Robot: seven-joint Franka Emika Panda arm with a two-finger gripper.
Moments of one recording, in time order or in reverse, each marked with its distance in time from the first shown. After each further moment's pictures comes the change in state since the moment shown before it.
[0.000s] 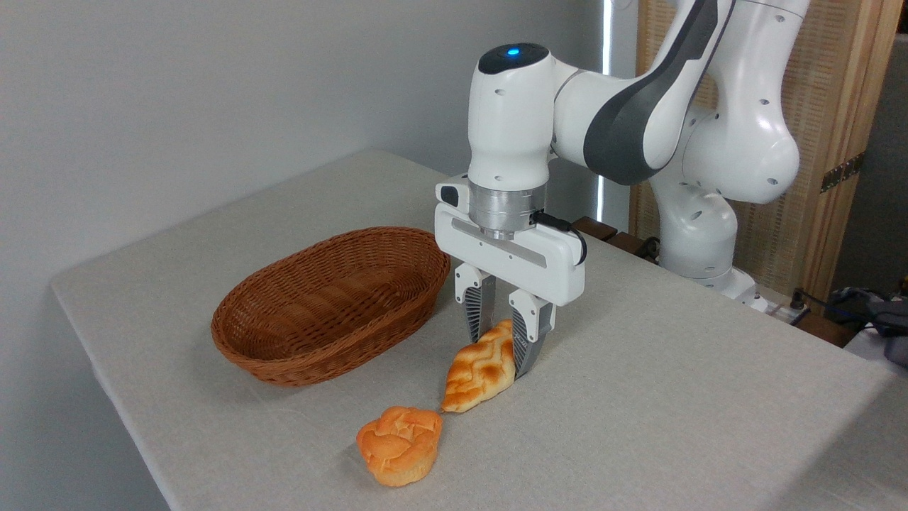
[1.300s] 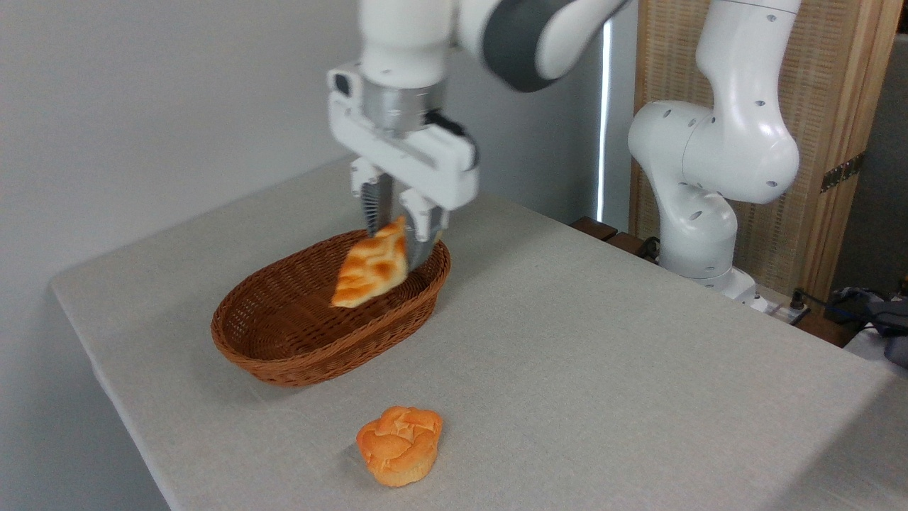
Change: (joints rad) arm -0.004 0.162 -0.191 0.469 -0.302 -0.370 -0.105
